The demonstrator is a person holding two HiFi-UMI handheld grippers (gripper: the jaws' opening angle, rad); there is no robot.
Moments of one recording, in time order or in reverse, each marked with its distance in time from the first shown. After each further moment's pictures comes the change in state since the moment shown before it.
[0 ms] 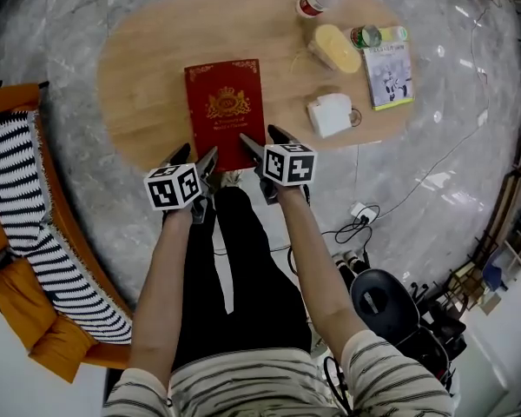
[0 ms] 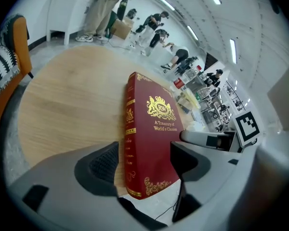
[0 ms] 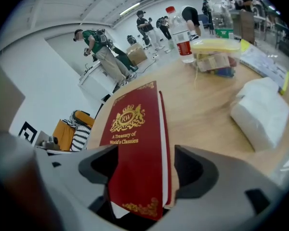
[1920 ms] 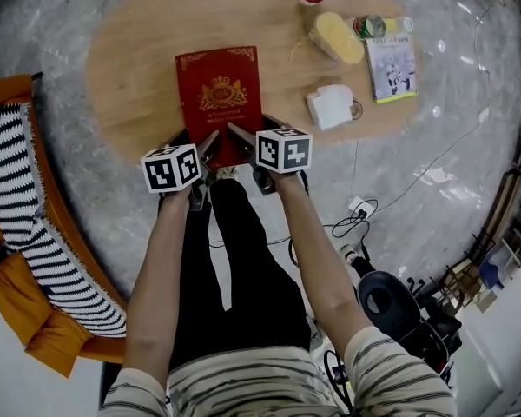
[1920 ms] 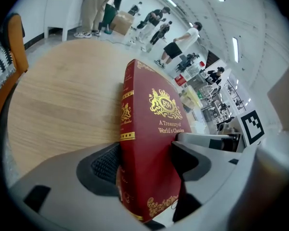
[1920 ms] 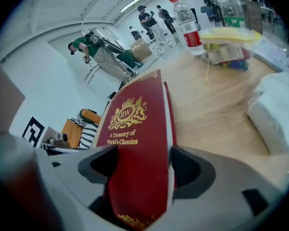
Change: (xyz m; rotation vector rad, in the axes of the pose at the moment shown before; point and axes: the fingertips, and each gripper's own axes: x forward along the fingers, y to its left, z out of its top) left arm 0.025 -0.007 0.007 -0.007 0.041 -0.001; right arm 0.018 0.012 0.002 -0.005 0.049 0.094
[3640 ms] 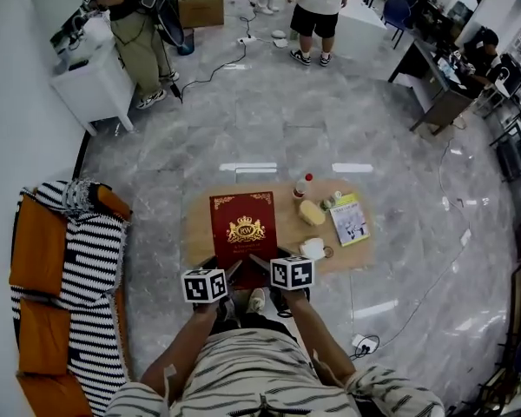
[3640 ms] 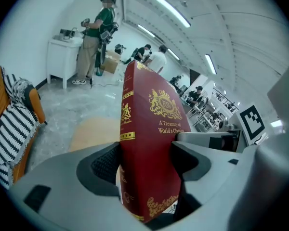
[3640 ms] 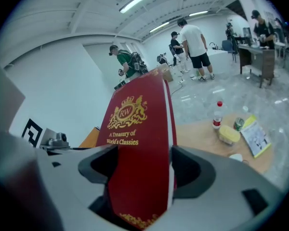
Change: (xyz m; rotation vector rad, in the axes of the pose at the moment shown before) left arm -0.399 -0.193 0.078 0.127 -0.300 -0.024; right arm -0.317 0.311 0.097 -0.221 -0.186 0.034
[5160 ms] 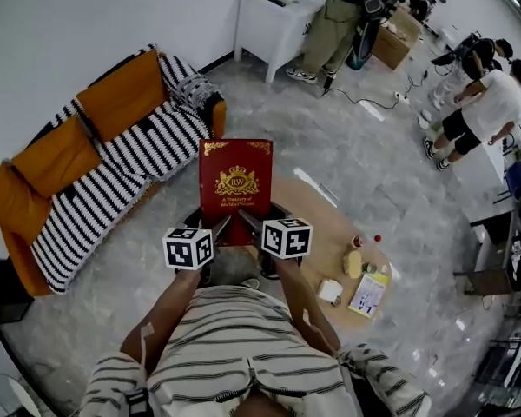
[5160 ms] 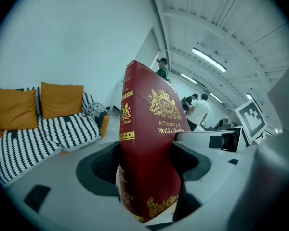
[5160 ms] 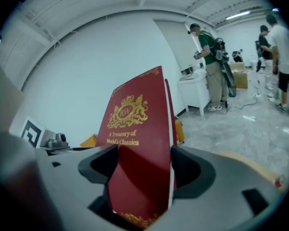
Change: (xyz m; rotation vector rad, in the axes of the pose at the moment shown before) left arm -0.251 0.113 -0.010 -0.317 -0.553 0.480; right arm 0.050 0.286 -0.007 -0.577 0.184 0.516
